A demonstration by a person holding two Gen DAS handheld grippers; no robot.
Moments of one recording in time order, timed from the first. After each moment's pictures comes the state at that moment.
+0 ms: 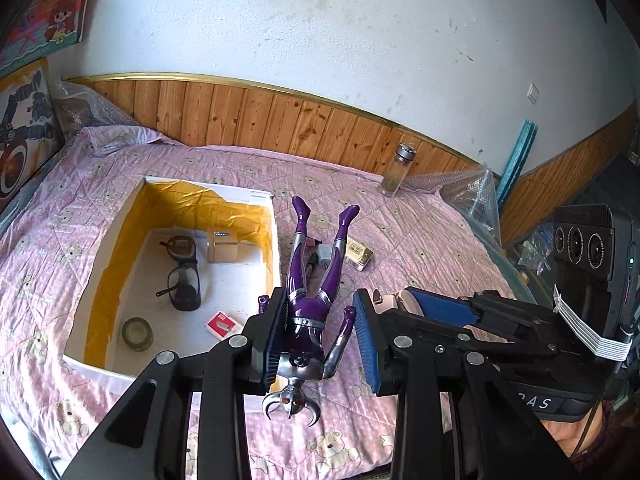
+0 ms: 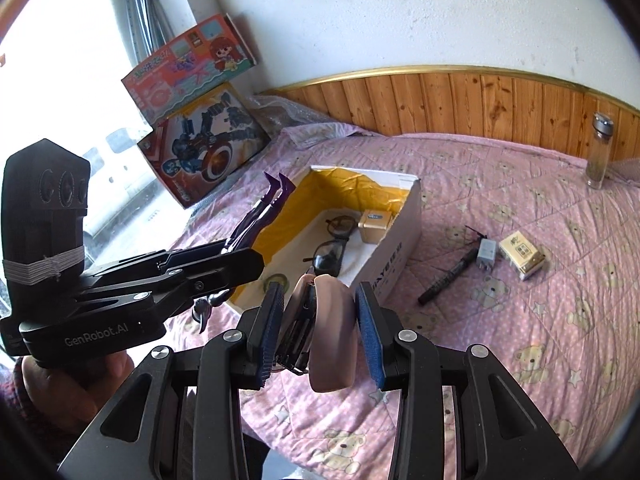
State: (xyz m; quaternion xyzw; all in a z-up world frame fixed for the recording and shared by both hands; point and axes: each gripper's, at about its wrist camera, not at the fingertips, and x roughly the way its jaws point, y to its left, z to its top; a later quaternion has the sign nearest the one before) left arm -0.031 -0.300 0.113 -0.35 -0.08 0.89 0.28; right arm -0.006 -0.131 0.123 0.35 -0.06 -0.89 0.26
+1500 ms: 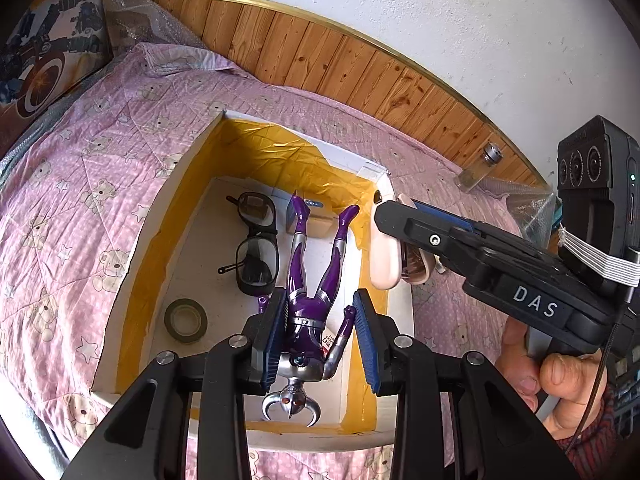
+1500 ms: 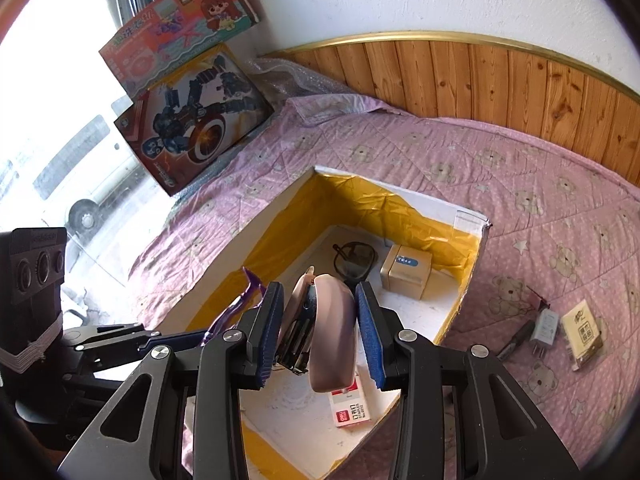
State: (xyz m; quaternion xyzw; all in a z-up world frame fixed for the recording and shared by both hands) left arm -0.138 -0.355 0.051 -0.47 -0.13 0.85 0.19; right arm -0.173 -0.207 0.078 0.41 -0.02 -0.86 0.29
